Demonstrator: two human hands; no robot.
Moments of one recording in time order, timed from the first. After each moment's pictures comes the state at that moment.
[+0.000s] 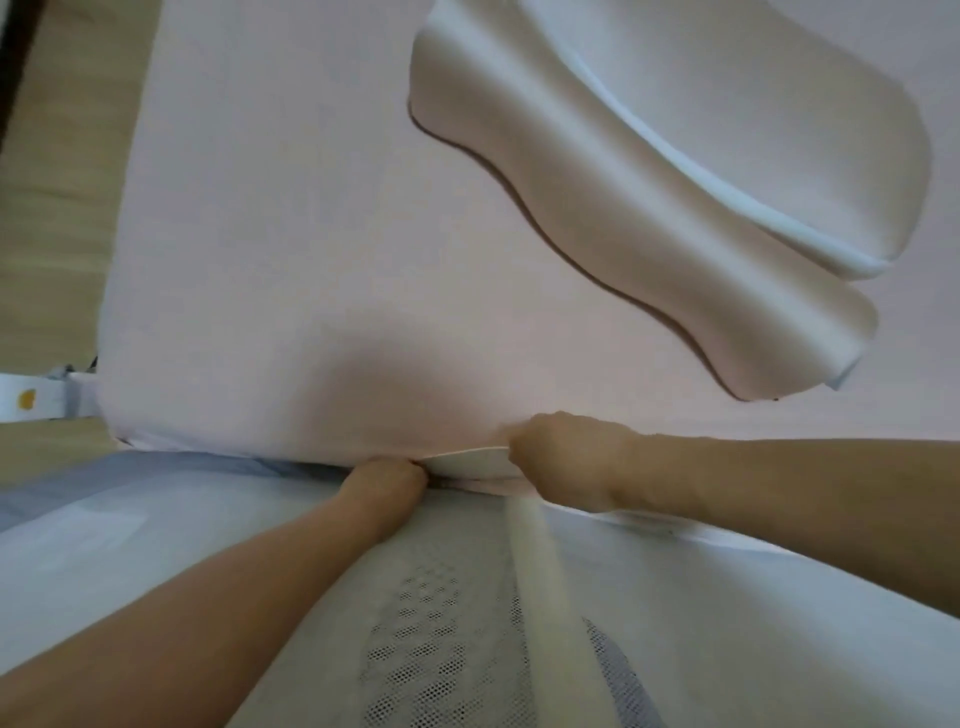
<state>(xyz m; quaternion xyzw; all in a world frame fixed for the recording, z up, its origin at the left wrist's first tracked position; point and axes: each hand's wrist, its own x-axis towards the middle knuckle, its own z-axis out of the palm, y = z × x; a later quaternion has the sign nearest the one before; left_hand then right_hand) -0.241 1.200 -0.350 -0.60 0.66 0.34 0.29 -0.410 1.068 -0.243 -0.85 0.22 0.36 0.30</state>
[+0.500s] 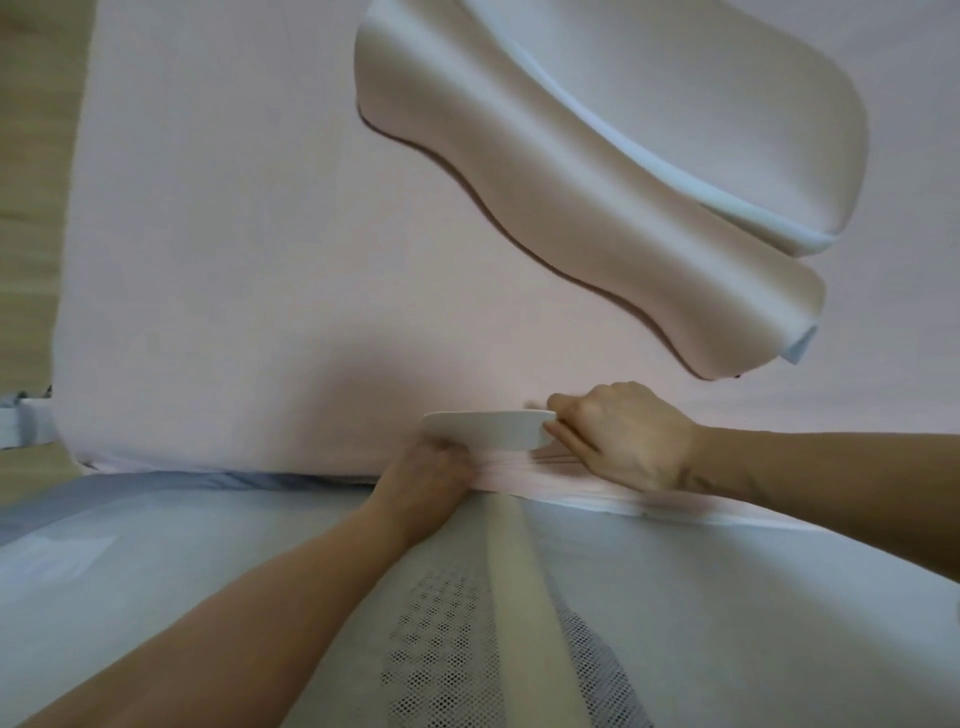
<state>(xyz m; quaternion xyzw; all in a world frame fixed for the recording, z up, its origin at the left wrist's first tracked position) -0.288 1.176 -0.335 -0.55 0.80 0.24 0.09 -0.478 1.042 -0.240 -0.91 0.25 0.21 0.25</state>
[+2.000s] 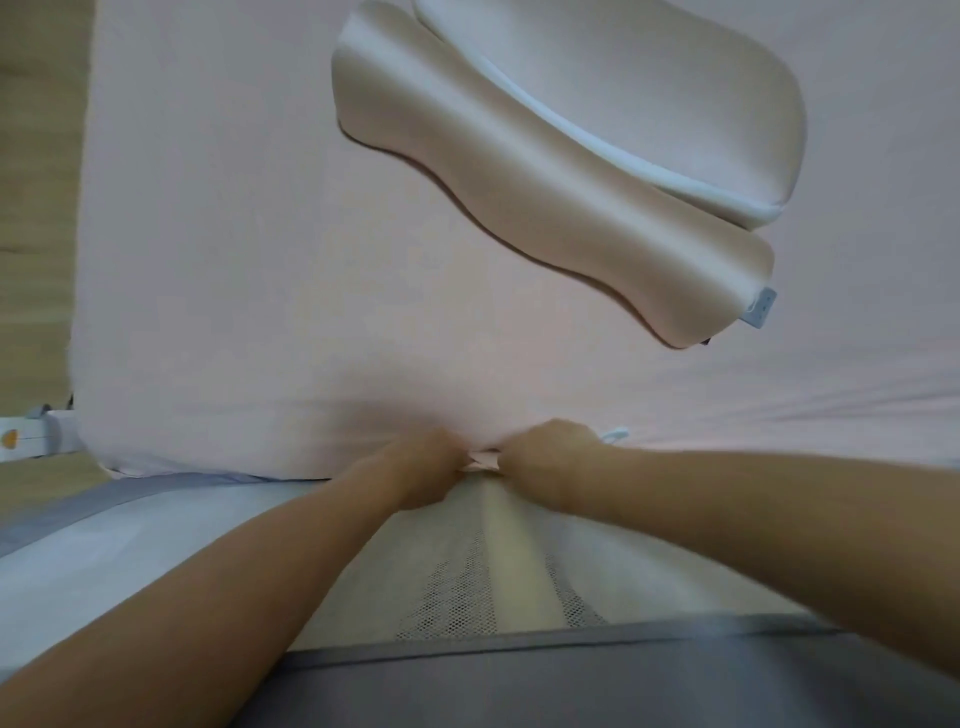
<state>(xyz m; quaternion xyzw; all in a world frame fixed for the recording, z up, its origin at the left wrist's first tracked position) -0.287 1.163 -0.316 -0.49 0.74 0.40 0.23 -0.438 1.105 -0.233 -0.86 0.25 0.39 0.21</state>
